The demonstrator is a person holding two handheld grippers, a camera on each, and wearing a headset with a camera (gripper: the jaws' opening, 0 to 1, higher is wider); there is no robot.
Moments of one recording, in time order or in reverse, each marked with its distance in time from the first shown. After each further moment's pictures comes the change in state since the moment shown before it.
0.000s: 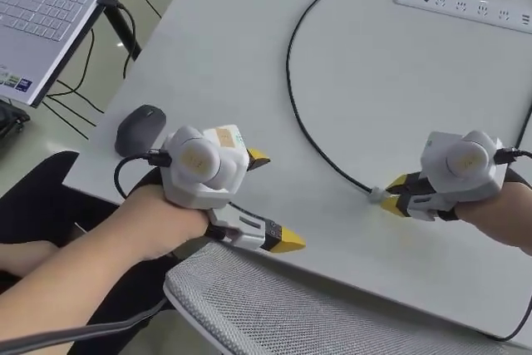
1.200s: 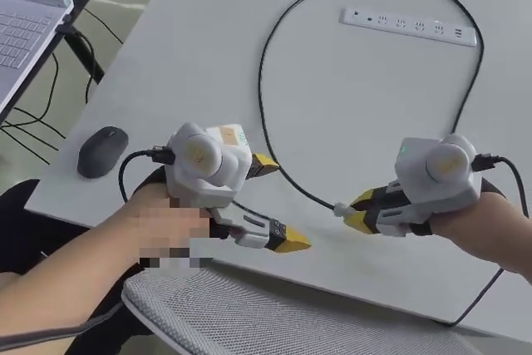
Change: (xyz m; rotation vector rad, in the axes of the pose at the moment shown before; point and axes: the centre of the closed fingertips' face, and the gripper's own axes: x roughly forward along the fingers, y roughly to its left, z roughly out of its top) left arm 0.037 -0.046 0.056 0.082 -0.038 -0.092; right arm -0.059 0.057 0.018 0.073 -0.123 0.056
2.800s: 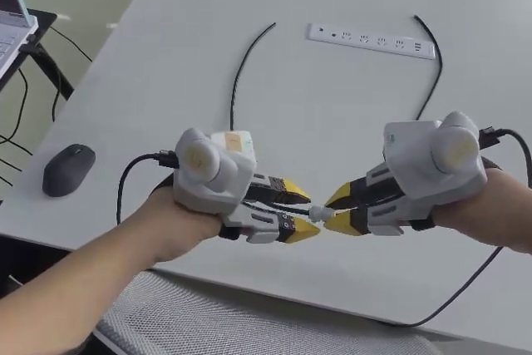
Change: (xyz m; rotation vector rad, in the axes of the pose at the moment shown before) left arm 0.036 -0.040 0.047 0.072 -0.107 -0.164; right arm -0.057 0.028 0.030 -0.245 -0.035 0.115
